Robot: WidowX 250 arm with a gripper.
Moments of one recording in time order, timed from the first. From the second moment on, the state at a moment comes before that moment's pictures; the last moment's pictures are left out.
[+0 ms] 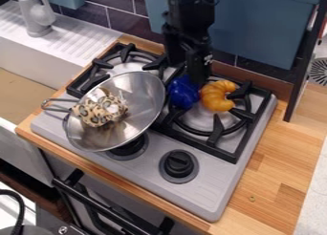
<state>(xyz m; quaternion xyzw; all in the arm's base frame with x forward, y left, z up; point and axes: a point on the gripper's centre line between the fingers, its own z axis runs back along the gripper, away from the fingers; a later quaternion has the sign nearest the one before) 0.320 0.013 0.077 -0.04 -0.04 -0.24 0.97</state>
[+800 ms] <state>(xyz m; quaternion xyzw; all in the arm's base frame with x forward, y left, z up) 0.316 0.015 0.045 -0.01 -0.02 -0.25 0.97</state>
